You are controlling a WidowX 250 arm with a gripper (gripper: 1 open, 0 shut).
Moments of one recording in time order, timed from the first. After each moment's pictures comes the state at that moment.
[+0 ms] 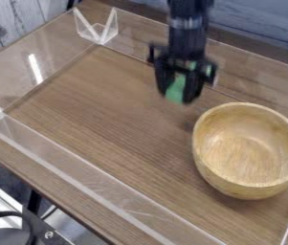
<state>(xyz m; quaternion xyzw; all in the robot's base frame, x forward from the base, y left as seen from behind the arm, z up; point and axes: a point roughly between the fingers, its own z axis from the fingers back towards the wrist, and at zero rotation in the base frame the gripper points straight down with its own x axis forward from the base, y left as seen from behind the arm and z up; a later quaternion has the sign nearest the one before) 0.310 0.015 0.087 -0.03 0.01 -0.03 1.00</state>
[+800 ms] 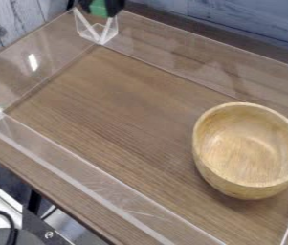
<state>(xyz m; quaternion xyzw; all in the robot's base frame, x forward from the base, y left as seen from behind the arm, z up) 0.282 0.164 0.154 -0.01 -0.05 0.10 0.99</state>
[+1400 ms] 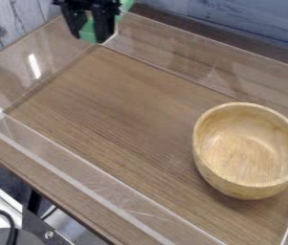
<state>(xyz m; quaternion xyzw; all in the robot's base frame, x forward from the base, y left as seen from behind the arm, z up) 0.279 0.100 0.143 -0.03 -0.02 0.01 1.00</state>
